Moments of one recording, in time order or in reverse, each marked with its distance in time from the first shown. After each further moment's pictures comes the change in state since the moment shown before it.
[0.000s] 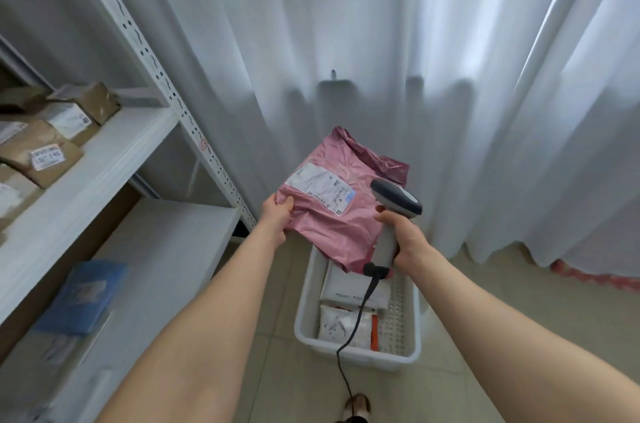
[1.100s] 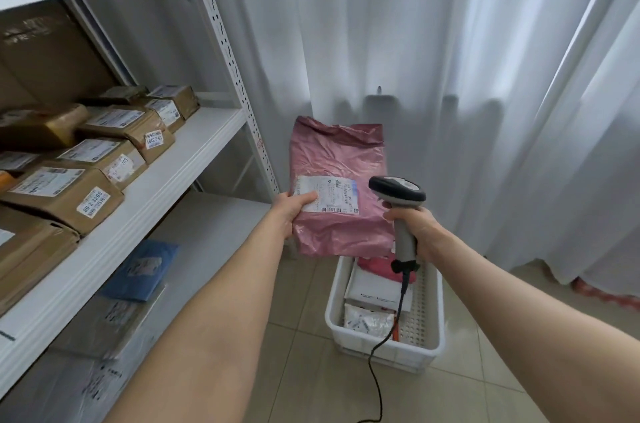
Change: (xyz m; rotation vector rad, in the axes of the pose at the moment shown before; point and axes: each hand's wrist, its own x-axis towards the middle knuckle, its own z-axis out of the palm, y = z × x) left_hand -0.094 0.036 -0.118 -0.015 -0.060 -0.088; right_hand -0.108 0.031 0.059 -0.357 -0.119 -0.212
